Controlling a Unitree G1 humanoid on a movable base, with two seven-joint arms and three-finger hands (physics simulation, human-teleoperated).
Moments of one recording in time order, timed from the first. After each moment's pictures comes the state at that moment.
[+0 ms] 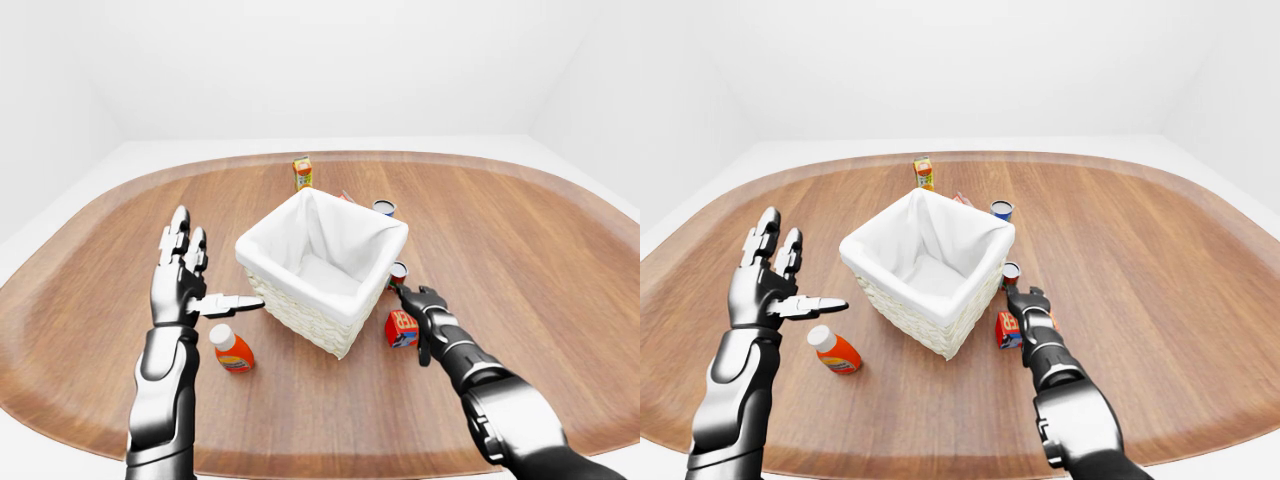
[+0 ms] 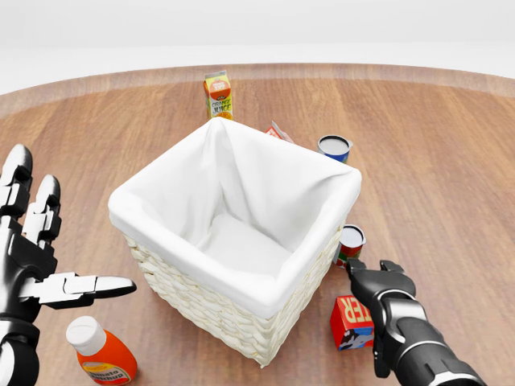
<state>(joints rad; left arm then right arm) -0.08 0.12 0.23 -0.22 -0.20 0.09 -0.11 -0.70 -0.20 0.11 1.30 -1.20 0.09 0.04</state>
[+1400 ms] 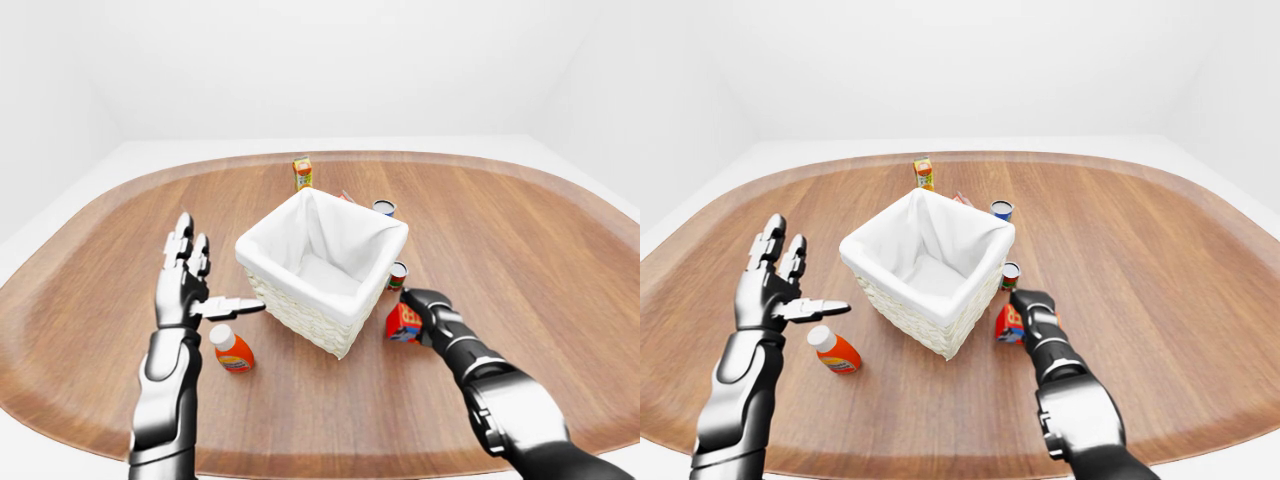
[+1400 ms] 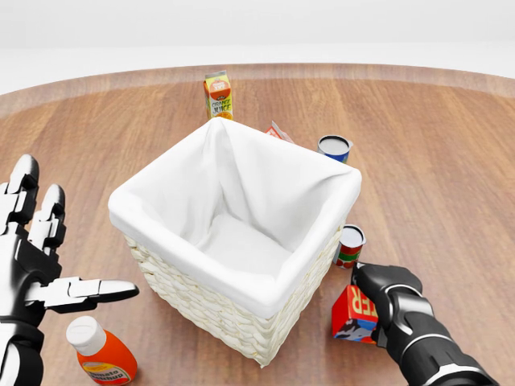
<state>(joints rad) -0.07 0.12 0.23 -0.18 -0.20 0.09 -0.10 -0.73 -0.21 0.08 1.35 -1.12 0.09 0.03</state>
